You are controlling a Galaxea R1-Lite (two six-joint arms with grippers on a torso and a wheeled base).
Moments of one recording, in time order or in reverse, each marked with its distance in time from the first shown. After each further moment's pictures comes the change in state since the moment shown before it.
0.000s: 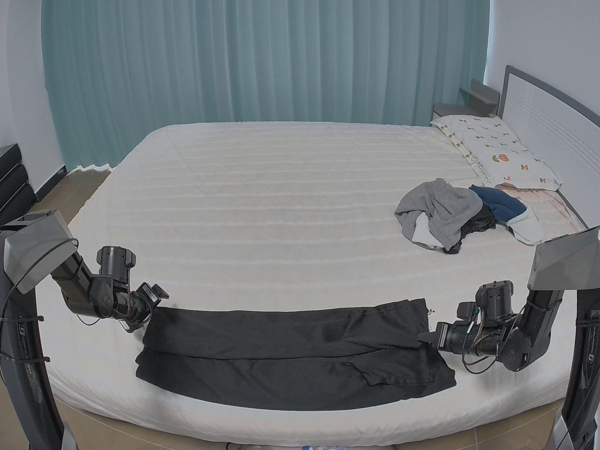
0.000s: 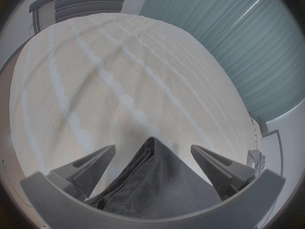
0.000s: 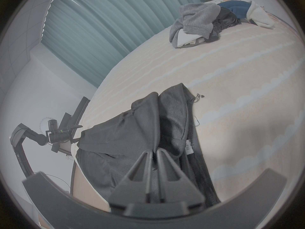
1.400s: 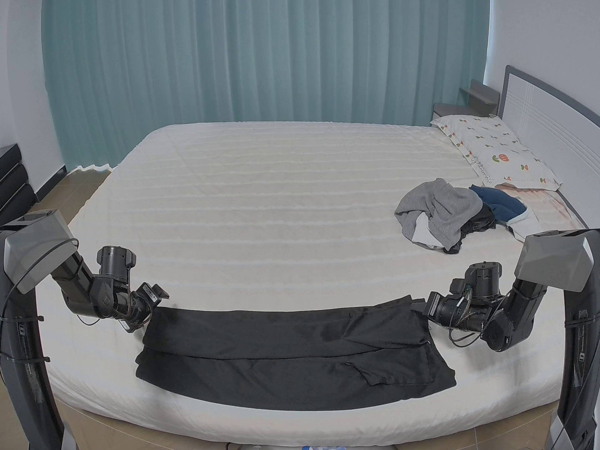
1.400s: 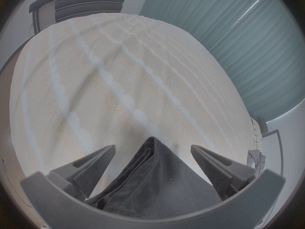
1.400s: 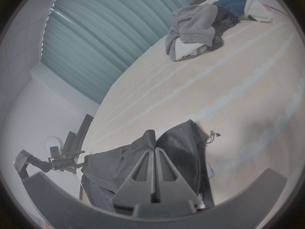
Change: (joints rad) left arm -0.001 0.000 0.000 0.000 0.001 0.000; right arm -0.024 0.097 -0.262 0.023 -0.009 0.168
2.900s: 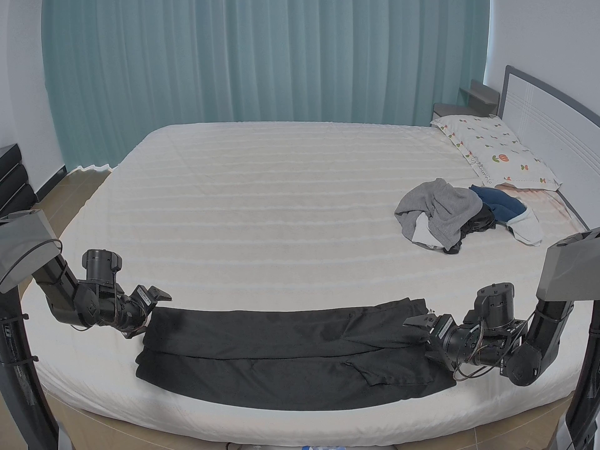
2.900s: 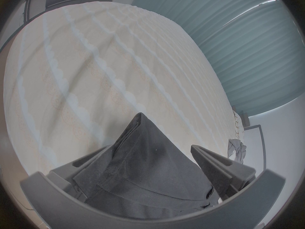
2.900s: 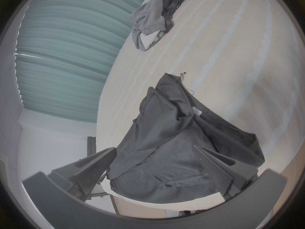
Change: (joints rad) left arm 0.028 -0.105 0.160 -0.089 -0.216 -0.001; right arm 0.174 -0.237 0.394 -0.061 -0.187 0.463
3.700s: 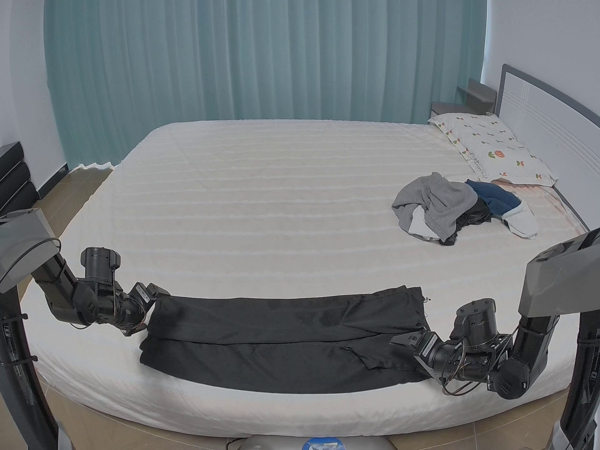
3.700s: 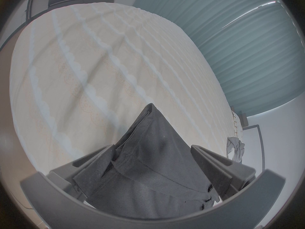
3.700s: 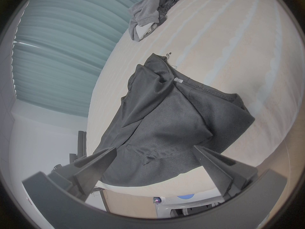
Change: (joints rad) left arm 0.005 -0.001 -0.013 0.000 -0.001 -0.007; right arm 0.098 0.051 0.001 -0.002 -0.086 0.004
